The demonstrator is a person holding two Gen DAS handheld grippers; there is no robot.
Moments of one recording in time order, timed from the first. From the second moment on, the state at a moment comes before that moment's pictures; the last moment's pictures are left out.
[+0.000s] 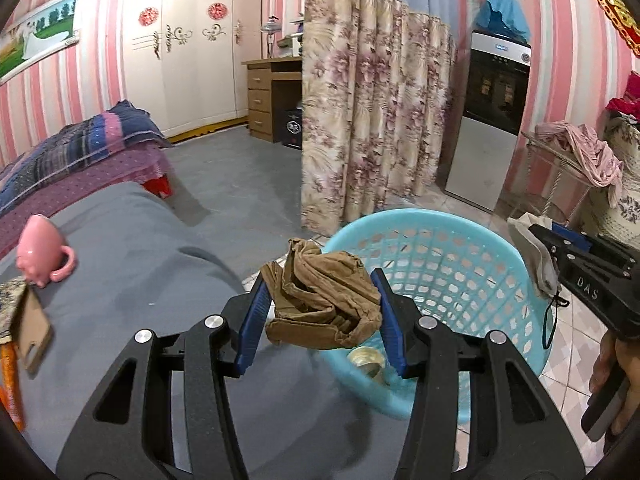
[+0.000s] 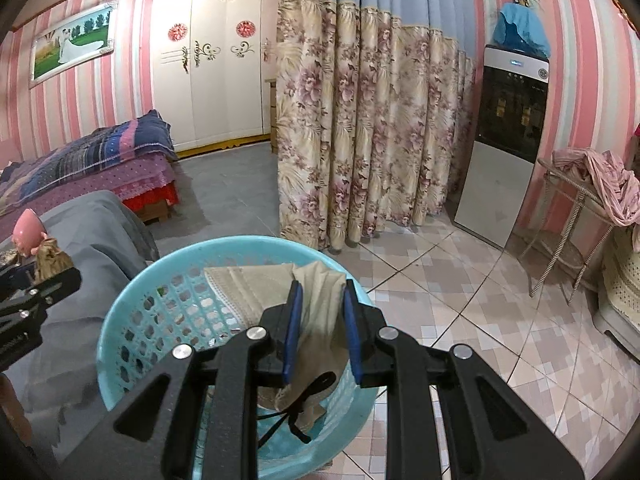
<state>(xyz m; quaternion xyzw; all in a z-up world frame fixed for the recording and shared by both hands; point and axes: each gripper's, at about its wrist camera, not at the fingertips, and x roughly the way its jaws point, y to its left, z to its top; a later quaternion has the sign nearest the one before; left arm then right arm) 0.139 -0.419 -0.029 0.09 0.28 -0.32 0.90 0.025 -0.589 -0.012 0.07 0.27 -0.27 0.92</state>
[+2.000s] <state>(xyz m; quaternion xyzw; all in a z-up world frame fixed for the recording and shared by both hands) 0.159 -0.234 0.036 0.04 0.24 -0.17 0.95 0.070 -0.518 -0.002 0.08 0.25 -0.26 0.93</state>
